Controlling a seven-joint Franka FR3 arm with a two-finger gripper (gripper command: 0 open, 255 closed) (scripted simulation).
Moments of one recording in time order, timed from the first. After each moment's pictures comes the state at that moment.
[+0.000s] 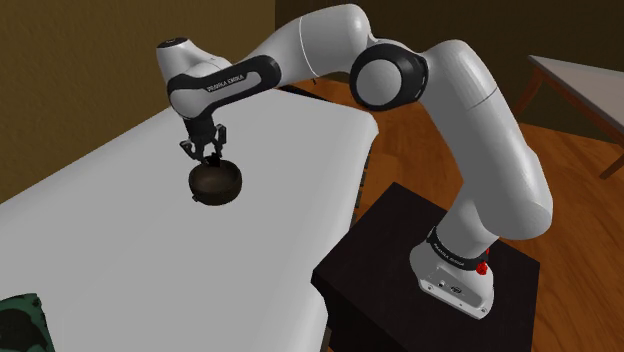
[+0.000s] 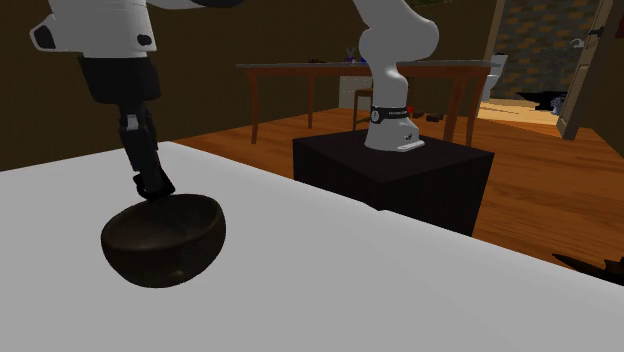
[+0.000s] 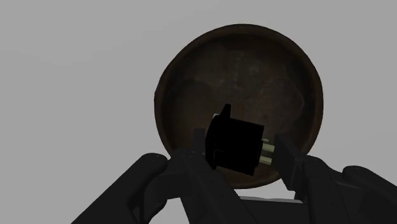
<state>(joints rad) 0.22 0.87 0.18 -1.17 -0.22 1.97 0.45</state>
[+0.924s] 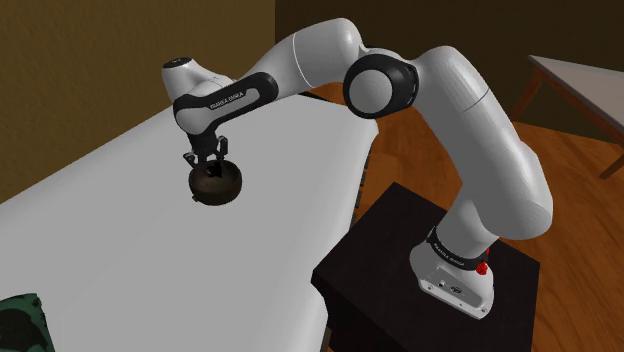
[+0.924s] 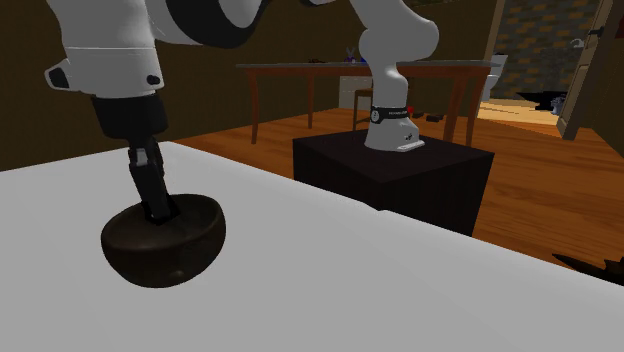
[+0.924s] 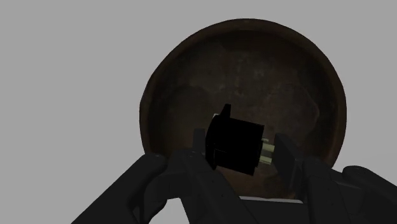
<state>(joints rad) 0.23 0.93 0.17 -1.18 -0.23 2.03 0.46</state>
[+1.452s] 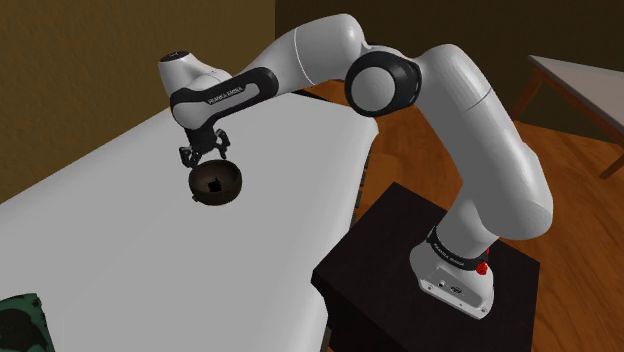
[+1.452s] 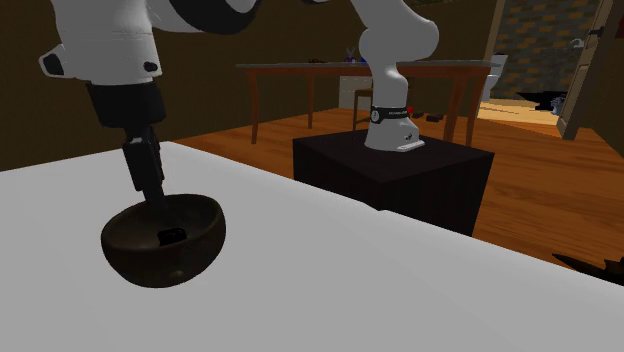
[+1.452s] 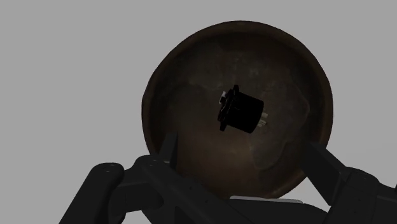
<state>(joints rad) 0.23 0.91 0.18 -1.18 -0.23 2.01 0.46</state>
